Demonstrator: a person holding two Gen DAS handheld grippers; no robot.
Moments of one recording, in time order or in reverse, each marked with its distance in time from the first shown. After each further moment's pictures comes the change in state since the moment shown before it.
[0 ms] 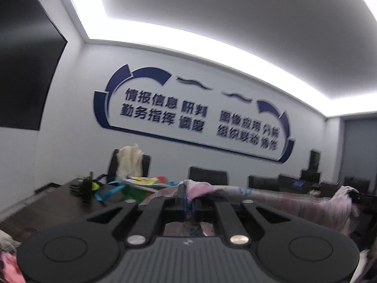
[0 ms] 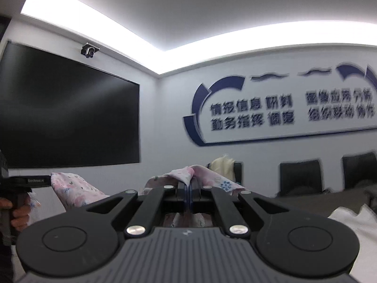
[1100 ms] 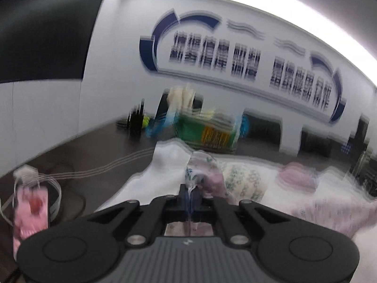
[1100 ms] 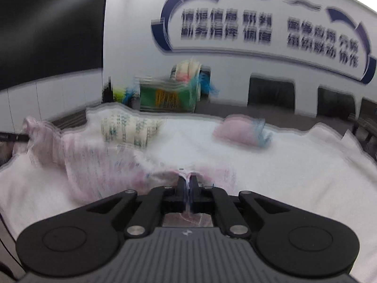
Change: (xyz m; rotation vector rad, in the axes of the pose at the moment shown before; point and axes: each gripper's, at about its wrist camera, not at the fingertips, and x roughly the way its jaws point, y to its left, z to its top) left arm 0.034 0.072 -0.086 -0.079 0.171 0.206; right arm 0.064 -0.027 -0.101 -0.068 0.327 -0.178
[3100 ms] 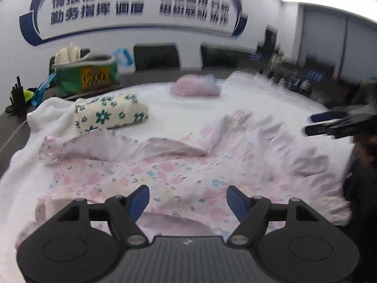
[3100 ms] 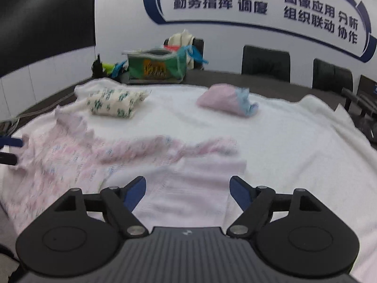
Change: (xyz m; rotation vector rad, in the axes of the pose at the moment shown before) left arm 0.075 -0.133 -0.082 0.407 0.416 -0.408; right arm 0.043 -0.045 -0.010 0.012 0.267 -0.027
